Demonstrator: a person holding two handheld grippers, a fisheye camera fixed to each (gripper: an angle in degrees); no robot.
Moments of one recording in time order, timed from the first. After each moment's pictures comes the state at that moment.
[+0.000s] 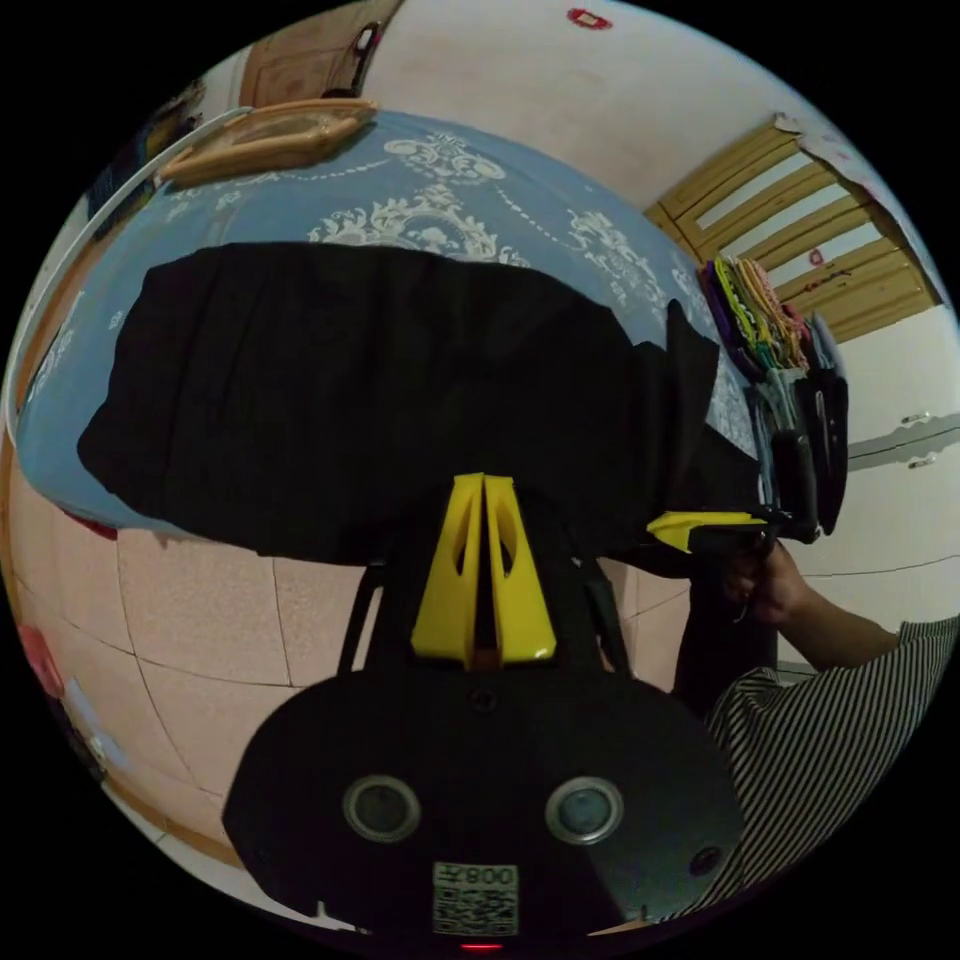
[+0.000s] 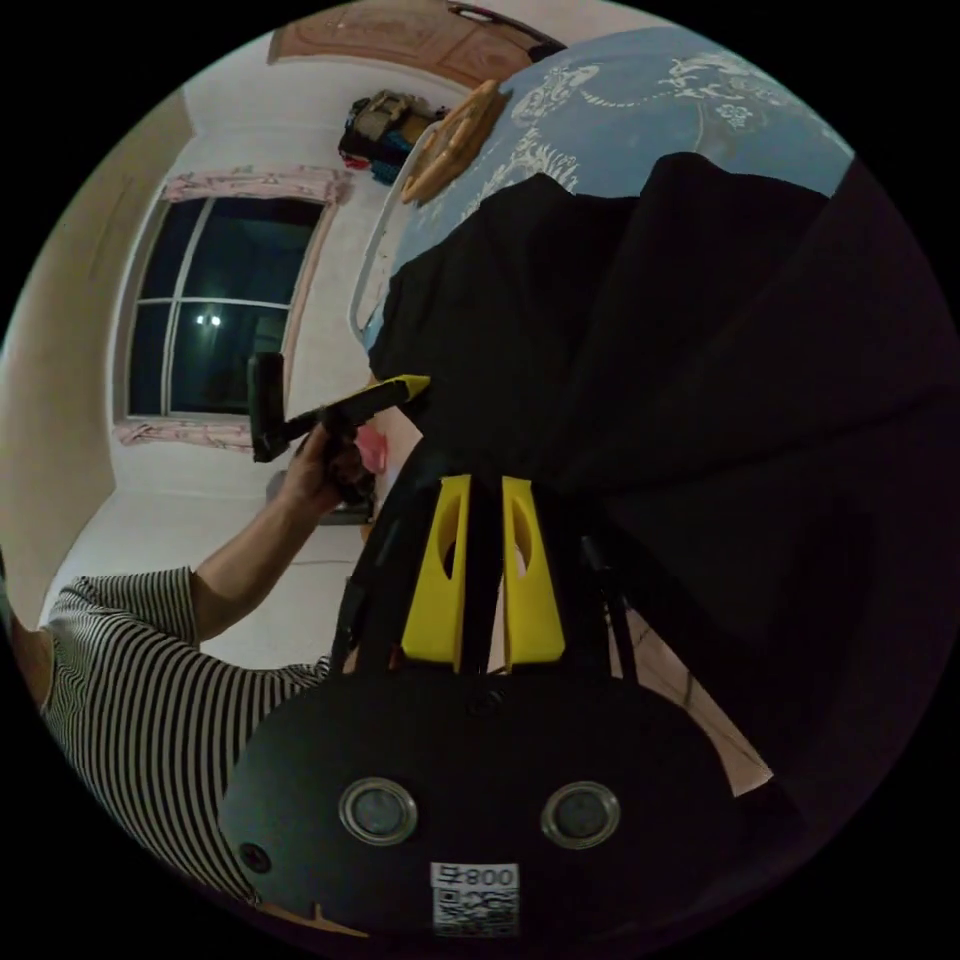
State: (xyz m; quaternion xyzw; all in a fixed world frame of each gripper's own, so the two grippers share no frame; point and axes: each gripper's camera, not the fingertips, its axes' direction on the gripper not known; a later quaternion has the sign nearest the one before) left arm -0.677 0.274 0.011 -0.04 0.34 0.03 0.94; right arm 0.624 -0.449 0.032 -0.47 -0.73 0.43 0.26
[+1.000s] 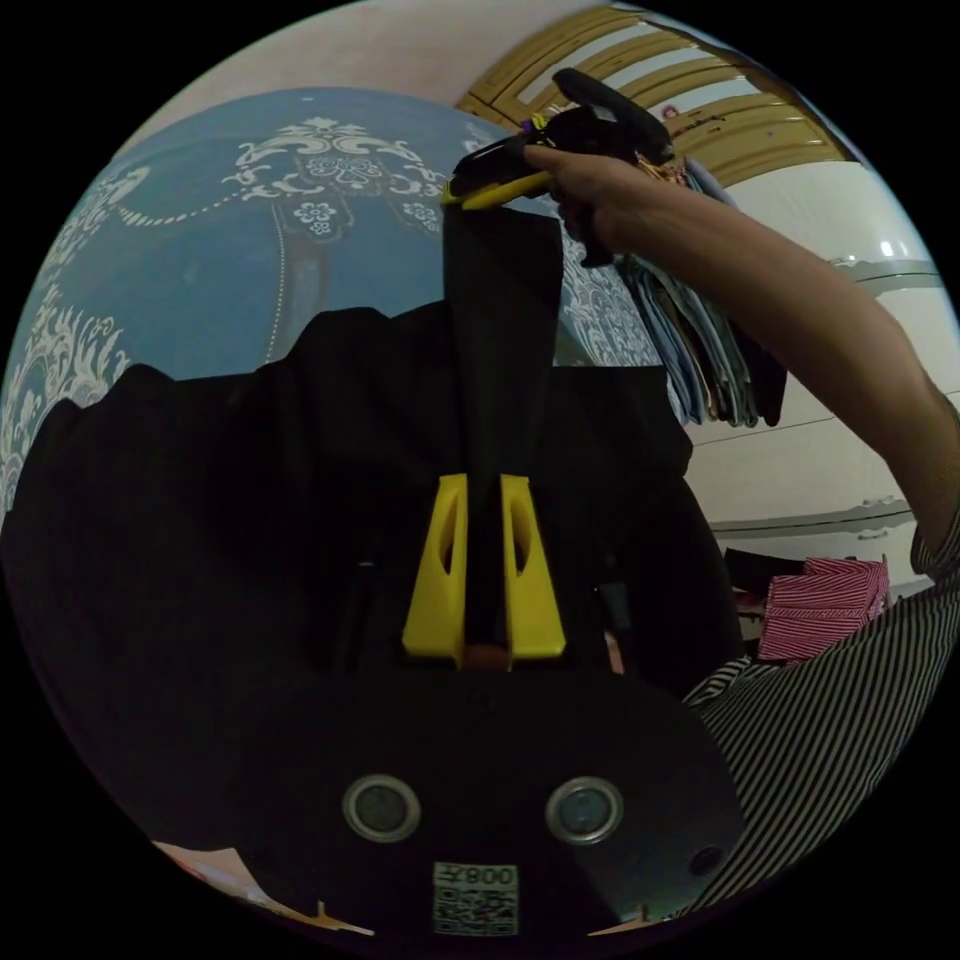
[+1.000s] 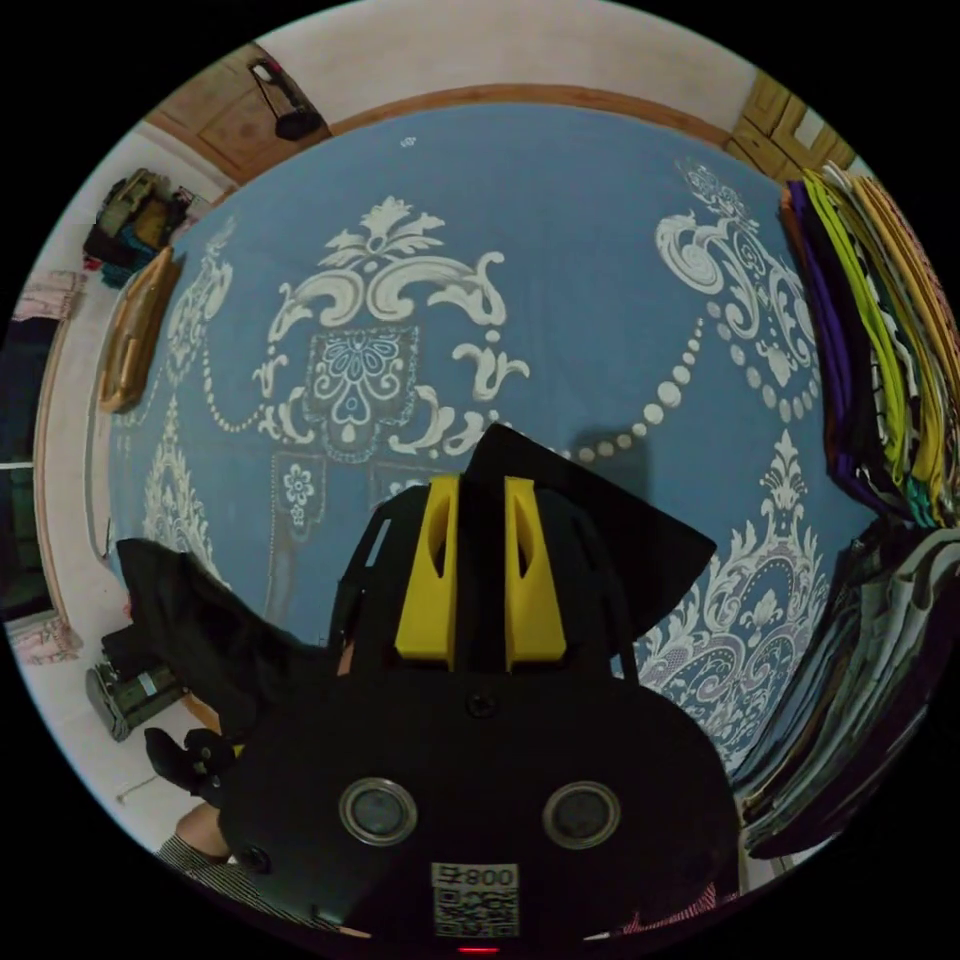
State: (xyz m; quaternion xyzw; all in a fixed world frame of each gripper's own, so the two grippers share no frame) left arm -0.270 0.170 -0.025 -0.09 0.45 0.26 0.85; right arm 0.754 -0.188 0.262 -0.69 -0.43 0.31 0.49
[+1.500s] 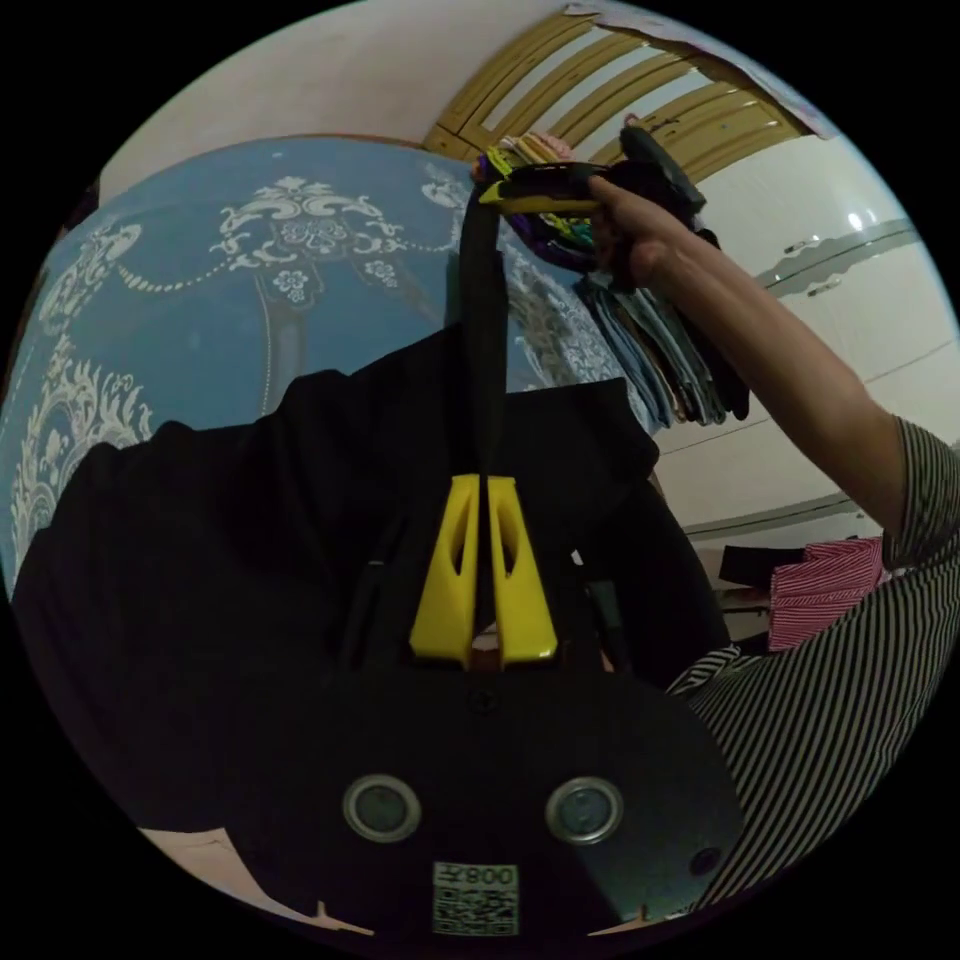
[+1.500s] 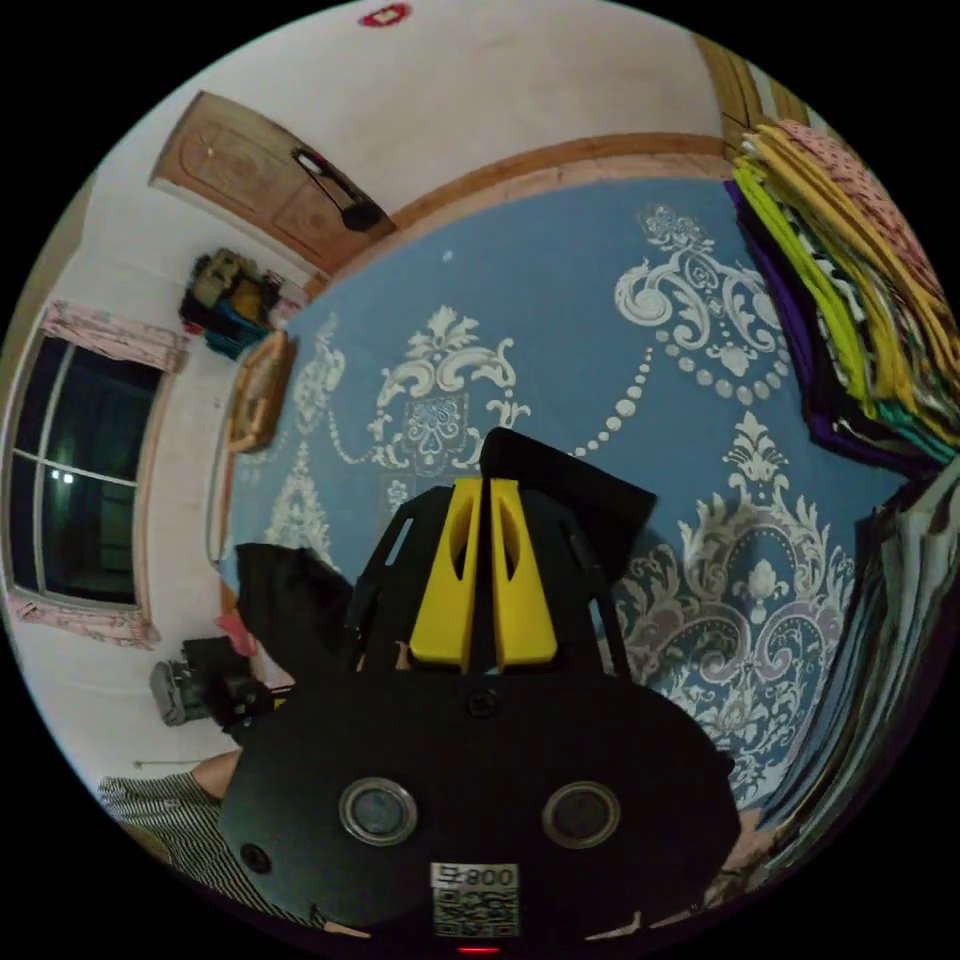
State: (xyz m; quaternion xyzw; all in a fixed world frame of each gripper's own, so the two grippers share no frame) left arm -0.178 0.179 -0.100 -0.03 0.46 0.28 0.84; right arm 0.905 -0.048 0.175 -0.57 -0.47 0.49 0.47
